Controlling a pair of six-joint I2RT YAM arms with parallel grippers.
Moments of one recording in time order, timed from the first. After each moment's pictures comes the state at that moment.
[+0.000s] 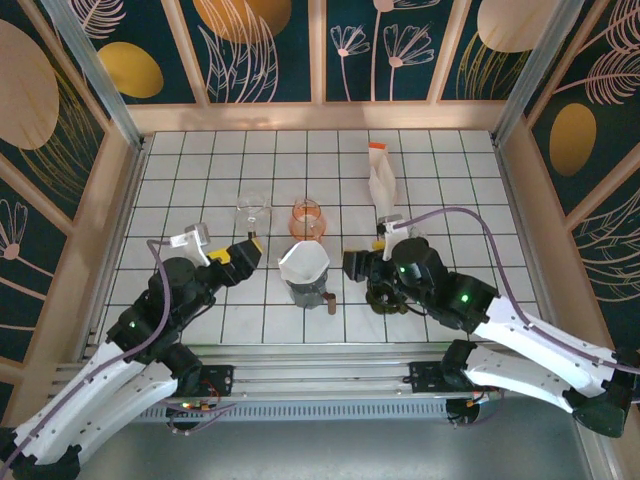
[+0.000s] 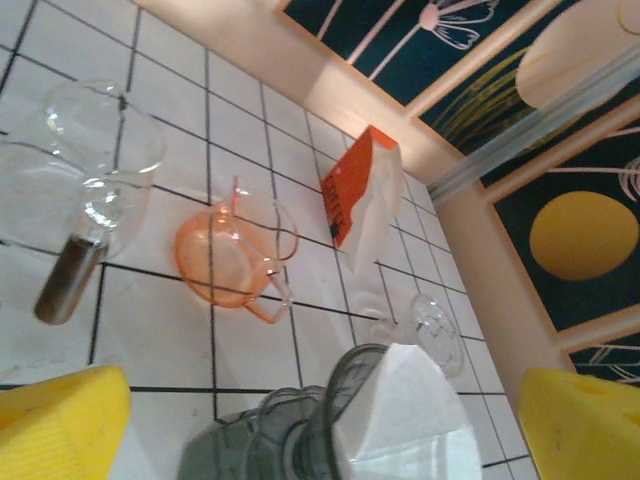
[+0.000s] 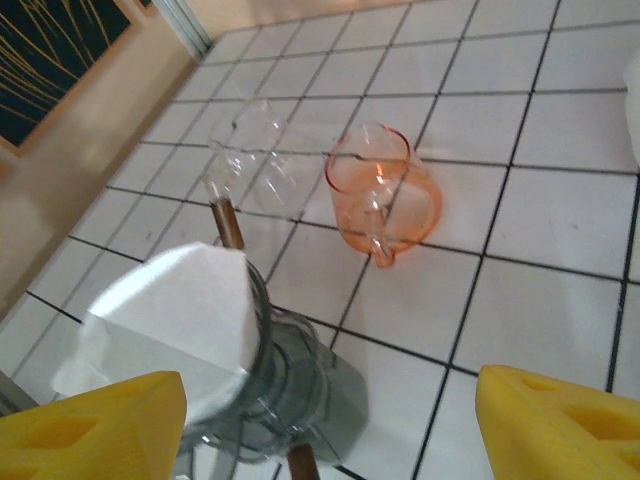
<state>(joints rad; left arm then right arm) -0.69 0.50 0.57 -0.37 -0.16 -0.87 0.98 0.82 0.74 -0.39 0.25 0.56</state>
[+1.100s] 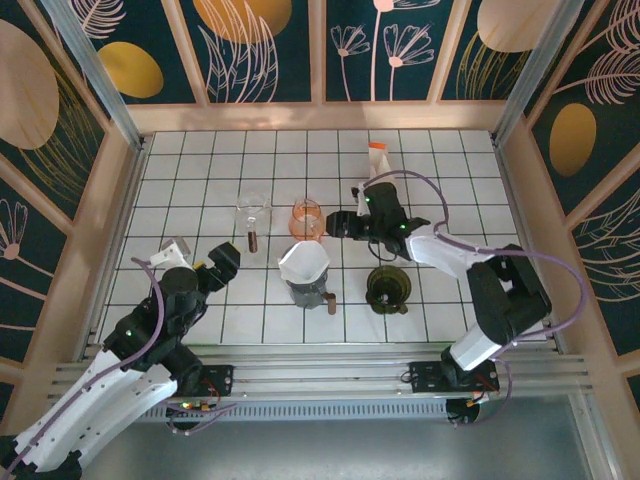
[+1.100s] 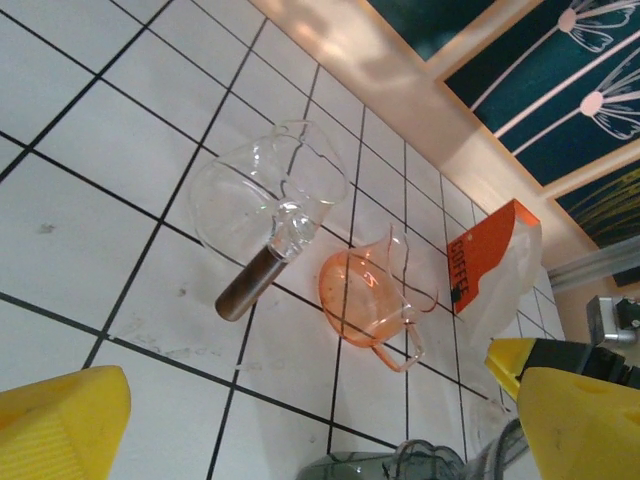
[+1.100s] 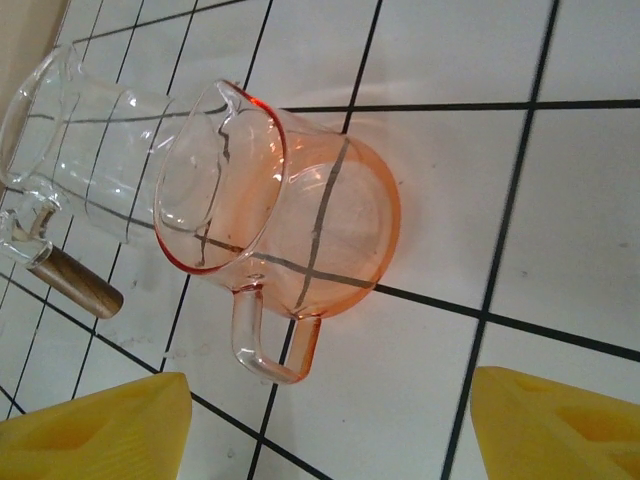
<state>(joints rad) -0.69 0.43 0.54 -0.55 -0.43 -1.01 0.56 1.60 0.93 -0.03 -0.28 0.50</state>
